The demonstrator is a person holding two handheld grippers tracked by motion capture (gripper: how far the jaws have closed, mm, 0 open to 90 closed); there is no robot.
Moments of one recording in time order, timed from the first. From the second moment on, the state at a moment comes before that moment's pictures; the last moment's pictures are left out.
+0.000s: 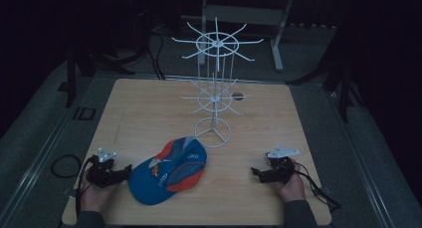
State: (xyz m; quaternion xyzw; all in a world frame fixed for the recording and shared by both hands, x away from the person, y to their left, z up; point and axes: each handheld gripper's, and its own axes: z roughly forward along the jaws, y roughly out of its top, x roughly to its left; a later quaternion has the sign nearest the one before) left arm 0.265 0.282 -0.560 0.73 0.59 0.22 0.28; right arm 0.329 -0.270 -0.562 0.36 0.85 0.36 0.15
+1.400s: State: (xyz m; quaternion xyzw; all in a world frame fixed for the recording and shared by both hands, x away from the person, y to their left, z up) left arm 0.276 0.249 -0.494 0.79 0.50 0.16 0.33; right arm 0.325 -0.270 -0.562 0.36 0.85 0.36 0.16
